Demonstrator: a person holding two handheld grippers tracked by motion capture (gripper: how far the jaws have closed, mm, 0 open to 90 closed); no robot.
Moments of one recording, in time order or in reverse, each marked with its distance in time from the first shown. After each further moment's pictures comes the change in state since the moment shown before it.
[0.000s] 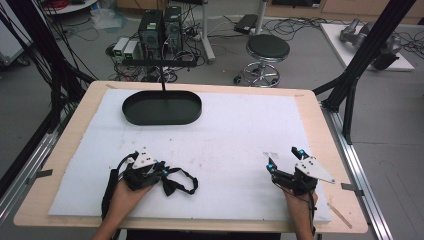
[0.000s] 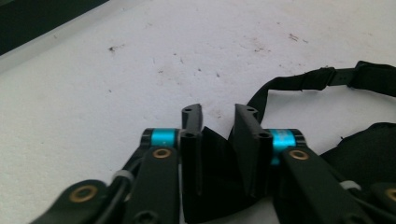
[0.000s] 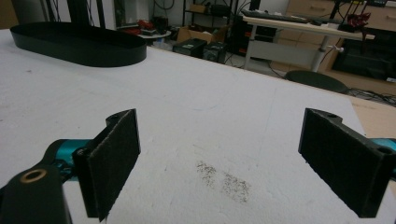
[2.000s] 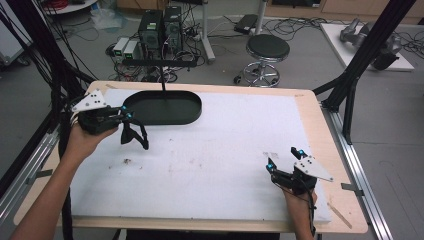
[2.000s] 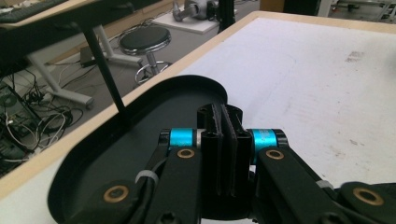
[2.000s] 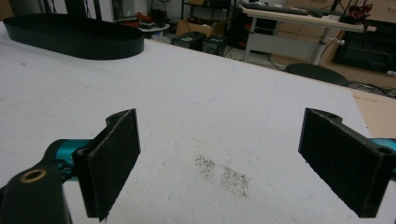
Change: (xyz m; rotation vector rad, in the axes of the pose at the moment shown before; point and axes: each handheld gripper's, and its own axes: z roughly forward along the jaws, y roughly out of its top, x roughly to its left) left arm 0.143 0.091 -0.081 -0.258 -0.043 0.127; right arm -0.001 -0.002 0.004 0.025 -0.003 0.001
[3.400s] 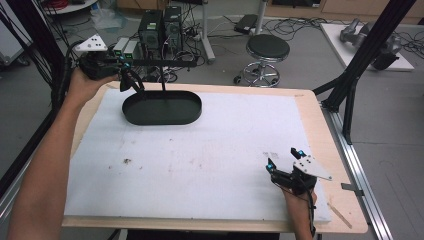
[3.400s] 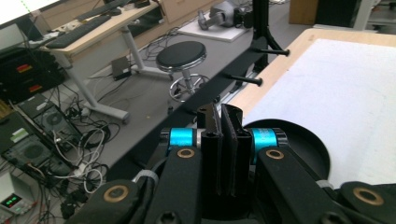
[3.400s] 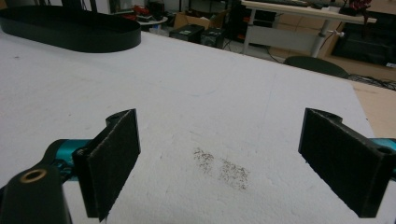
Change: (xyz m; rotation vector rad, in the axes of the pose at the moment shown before) left arm 0.114 0.067 0.043 -0.017 0.103 0.051; right arm 0.000 -0.002 0.002 0.030 -0.007 0.007
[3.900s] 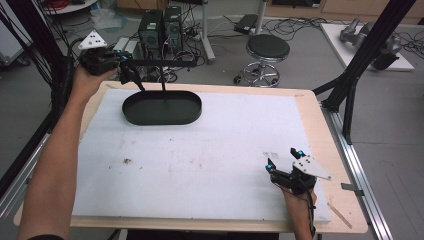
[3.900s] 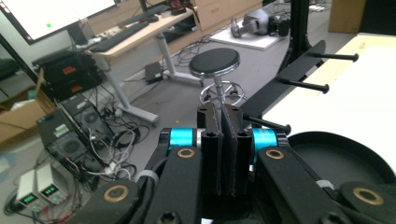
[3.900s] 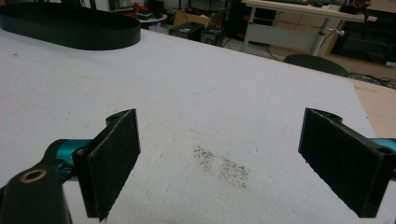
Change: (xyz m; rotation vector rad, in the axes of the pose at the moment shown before) left arm 0.018 -0.011 0.012 -0.032 0.132 -0.014; right arm 0.000 0.000 0.001 0.008 -0.001 -0.003
